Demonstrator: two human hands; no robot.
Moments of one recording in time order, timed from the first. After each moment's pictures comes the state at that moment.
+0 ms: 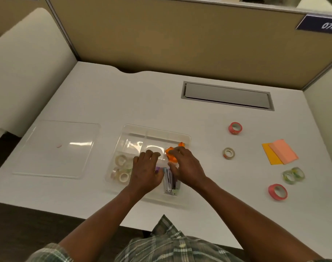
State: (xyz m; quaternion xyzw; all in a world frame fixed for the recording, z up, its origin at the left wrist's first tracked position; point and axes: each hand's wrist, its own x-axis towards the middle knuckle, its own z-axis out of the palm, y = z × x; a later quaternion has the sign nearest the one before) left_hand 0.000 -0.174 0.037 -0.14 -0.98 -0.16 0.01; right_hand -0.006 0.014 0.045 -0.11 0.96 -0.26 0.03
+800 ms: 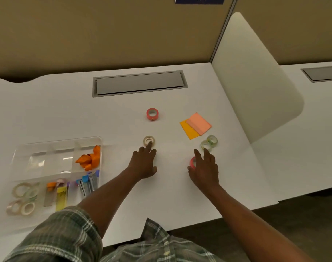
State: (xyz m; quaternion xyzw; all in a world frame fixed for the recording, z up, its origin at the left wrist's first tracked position) left_hand -0.017 0.110 -0.003 -0.35 -0.92 0.03 -0.19; right_hand 0.120 0.311 0.014 0.27 0.95 -0.11 0.10
